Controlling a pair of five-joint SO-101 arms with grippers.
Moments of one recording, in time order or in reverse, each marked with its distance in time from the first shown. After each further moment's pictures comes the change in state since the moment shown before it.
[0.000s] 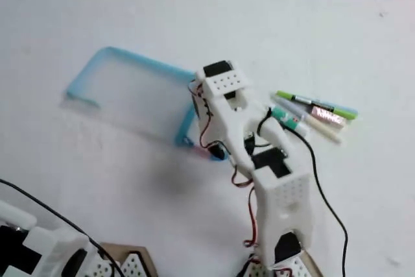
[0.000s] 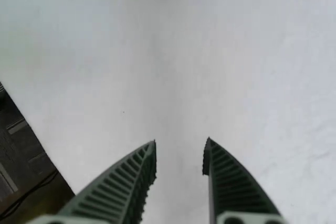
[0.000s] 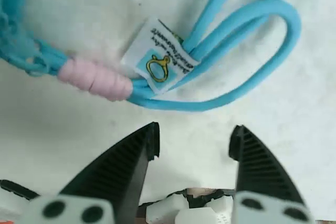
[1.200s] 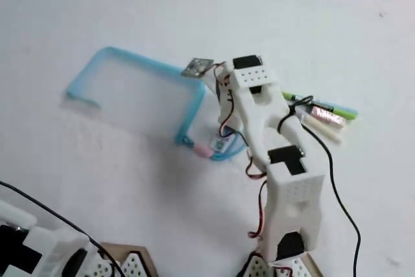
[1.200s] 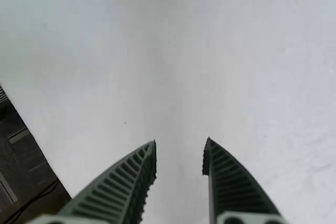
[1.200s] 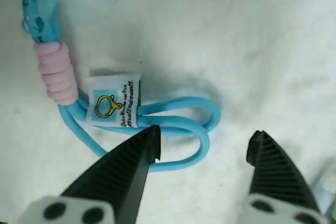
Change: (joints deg) left arm 0.0 0.0 0.0 -2.5 0.0; right arm 9.0 0.6 -0.2 -17.9 57.1
